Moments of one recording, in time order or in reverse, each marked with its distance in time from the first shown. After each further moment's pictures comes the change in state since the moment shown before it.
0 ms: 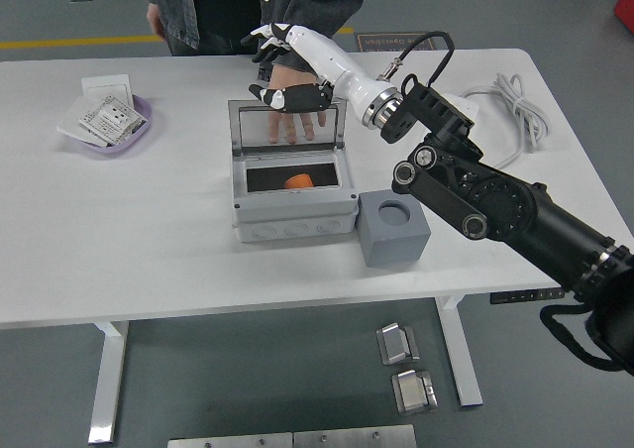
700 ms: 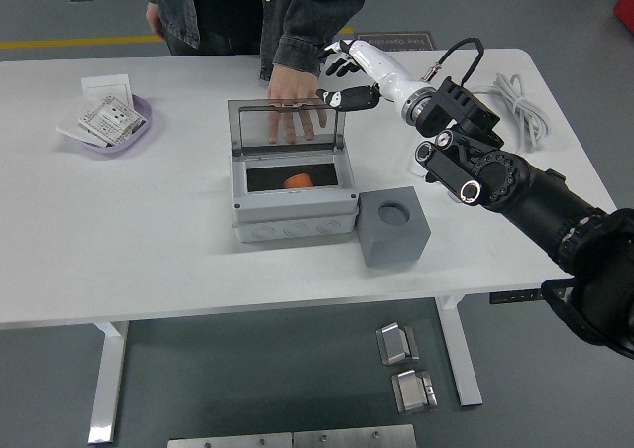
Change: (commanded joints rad) left arm -0.019 0.013 -0.001 0.000 0.017 -0.003 0.000; right arm 0.076 0.058 -0.149 -0.468 0.175 0.007 0.037
